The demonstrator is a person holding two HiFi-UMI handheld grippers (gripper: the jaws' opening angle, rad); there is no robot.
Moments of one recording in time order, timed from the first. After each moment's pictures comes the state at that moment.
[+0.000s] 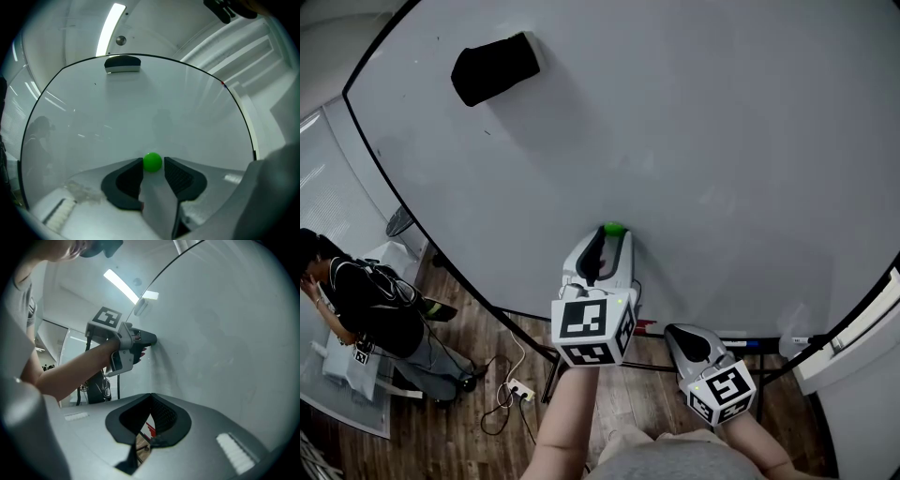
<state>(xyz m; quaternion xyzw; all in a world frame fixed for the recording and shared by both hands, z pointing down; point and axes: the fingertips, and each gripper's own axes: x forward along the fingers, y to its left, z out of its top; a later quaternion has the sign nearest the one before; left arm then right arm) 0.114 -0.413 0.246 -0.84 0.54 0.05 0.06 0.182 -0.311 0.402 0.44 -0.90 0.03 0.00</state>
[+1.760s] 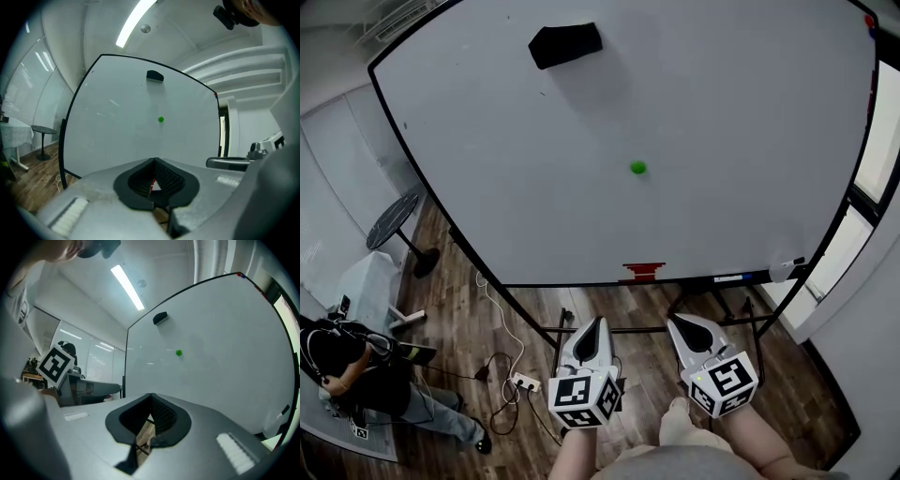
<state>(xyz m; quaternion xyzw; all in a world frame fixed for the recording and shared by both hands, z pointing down) -0.036 -0.180 0.391 -0.85 0.51 0.01 -0.10 0.088 -0.143 0.384 0.53 -0.85 0.02 0.01</state>
